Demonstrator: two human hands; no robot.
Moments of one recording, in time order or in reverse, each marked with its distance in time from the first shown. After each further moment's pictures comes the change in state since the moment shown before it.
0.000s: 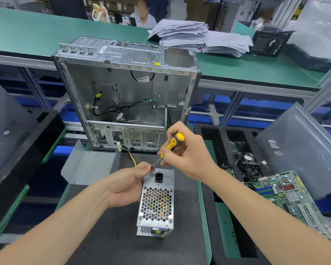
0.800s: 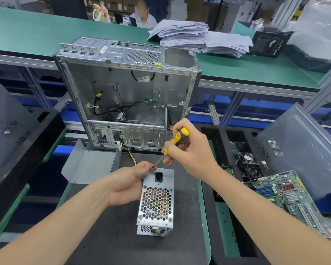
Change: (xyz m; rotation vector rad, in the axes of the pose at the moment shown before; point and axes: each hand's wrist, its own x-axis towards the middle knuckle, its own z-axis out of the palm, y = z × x) left_hand 0.002 0.001 -0.001 0.034 0.035 -0.002; right_hand -0.001 -0.003 -0.001 0.055 0.087 0.048
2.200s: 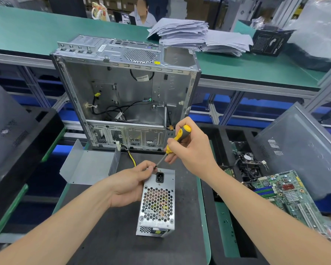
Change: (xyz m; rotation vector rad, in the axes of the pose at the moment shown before) left_hand 0.017 -0.008 -0.008 0.105 -0.012 0.027; right_hand 0.004 0.011 0.001 0.018 0.092 0.098
